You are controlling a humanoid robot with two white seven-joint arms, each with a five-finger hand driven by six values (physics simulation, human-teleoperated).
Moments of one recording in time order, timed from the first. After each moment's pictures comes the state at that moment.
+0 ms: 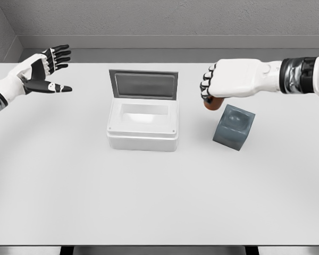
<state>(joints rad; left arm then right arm) -0.60 0.59 -0.33 -1.04 0.53 -0.05 -0.61 -0.99 -0.82 0.85 -1.68 0.56 -0.61 0.61</state>
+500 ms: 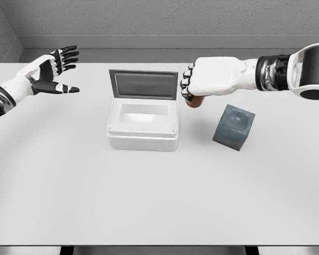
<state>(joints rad) -0.61 0.56 -0.34 -1.04 0.53 -0.05 -0.61 -1.02 -0.71 0.86 -1.65 0.61 -0.61 0.61</state>
